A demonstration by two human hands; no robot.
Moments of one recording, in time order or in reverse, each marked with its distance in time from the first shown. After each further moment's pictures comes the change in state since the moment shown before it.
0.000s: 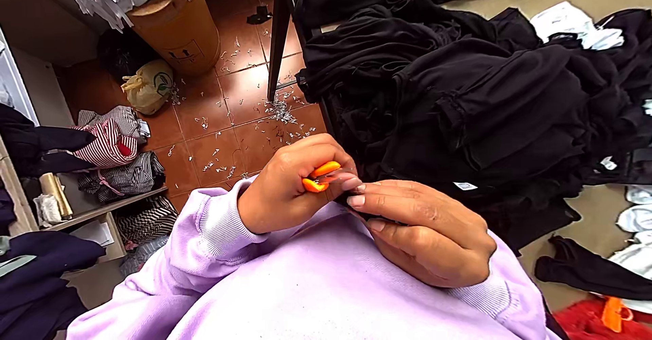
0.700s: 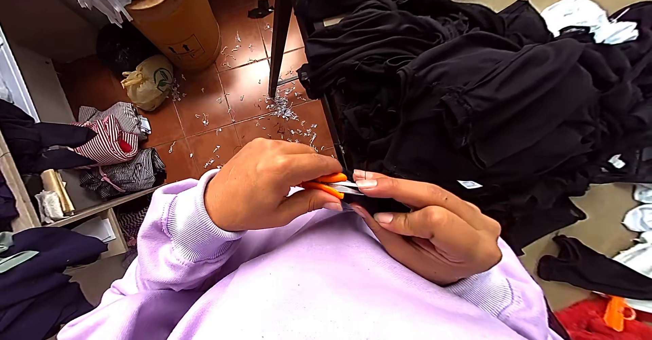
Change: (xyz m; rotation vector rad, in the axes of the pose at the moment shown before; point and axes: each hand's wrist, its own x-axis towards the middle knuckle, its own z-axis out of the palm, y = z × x) left_hand -0.002 0.014 -0.037 0.399 -0.298 0.042; right_hand -0.006 -0.002 0.010 0.126 0.129 0.177
